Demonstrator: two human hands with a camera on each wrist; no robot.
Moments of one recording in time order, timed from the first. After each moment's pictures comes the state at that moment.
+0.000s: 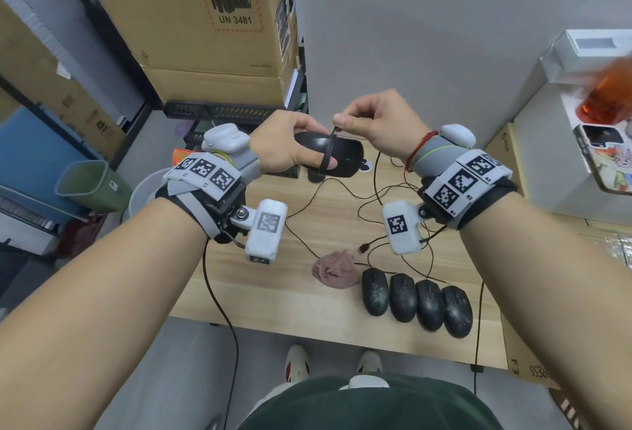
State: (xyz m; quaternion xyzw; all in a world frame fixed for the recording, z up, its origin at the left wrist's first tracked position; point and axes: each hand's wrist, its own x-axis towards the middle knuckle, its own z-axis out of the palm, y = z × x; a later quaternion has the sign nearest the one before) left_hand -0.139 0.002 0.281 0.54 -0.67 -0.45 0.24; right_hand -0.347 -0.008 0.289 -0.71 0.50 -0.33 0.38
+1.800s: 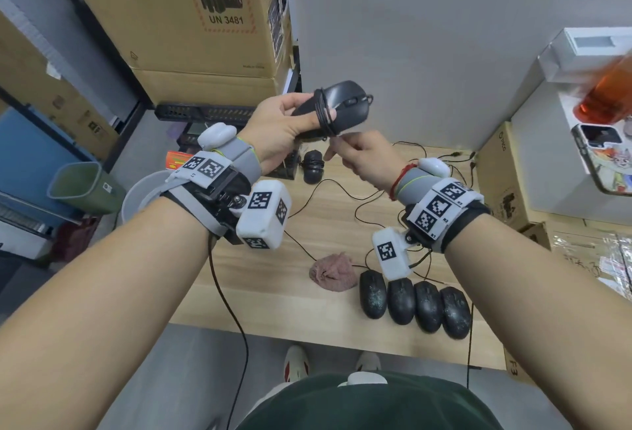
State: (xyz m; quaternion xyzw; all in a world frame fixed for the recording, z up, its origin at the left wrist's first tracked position) left_hand -0.159 -0.010 0.285 0.47 -0.47 -0.61 0.44; right_hand -0.340 0.002 0.245 -0.67 0.53 -0.29 0.43
